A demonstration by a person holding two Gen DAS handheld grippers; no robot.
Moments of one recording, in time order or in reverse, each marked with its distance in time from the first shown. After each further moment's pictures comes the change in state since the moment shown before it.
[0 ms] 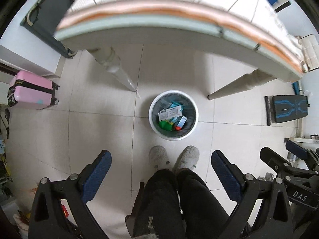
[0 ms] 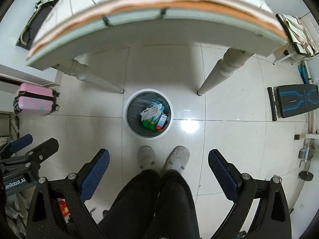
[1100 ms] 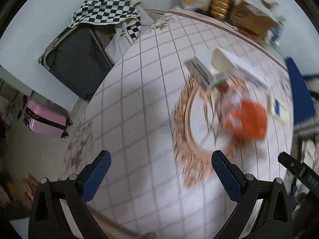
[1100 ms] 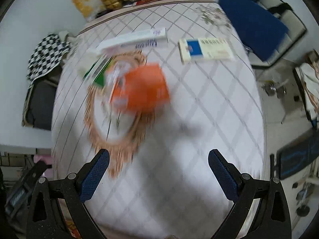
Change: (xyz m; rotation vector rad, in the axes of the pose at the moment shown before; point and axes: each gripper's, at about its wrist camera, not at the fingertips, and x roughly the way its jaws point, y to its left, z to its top) left arm -0.096 -0.022 0.472 -0.399 -0.228 0.140; right arm -0.088 -0.053 0.585 0.042 -0.130 0.104
